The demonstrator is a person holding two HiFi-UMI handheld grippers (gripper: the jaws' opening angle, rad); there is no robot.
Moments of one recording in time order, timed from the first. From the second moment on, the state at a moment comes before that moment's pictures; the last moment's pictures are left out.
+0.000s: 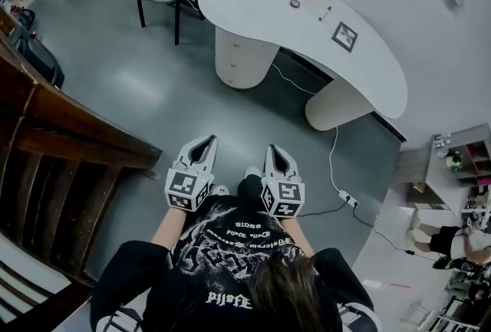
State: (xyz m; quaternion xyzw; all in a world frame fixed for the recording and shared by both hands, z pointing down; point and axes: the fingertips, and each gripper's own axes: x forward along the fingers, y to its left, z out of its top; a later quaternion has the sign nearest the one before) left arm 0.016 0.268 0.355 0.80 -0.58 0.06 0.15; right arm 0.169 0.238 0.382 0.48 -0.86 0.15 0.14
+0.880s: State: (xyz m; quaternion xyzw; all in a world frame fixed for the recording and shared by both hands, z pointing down) left arm 0.001 0.110 0.366 0.75 -0.64 0.07 0.17; right arm 0.128 0.043 0.392 0.39 -0.90 0.16 0.14
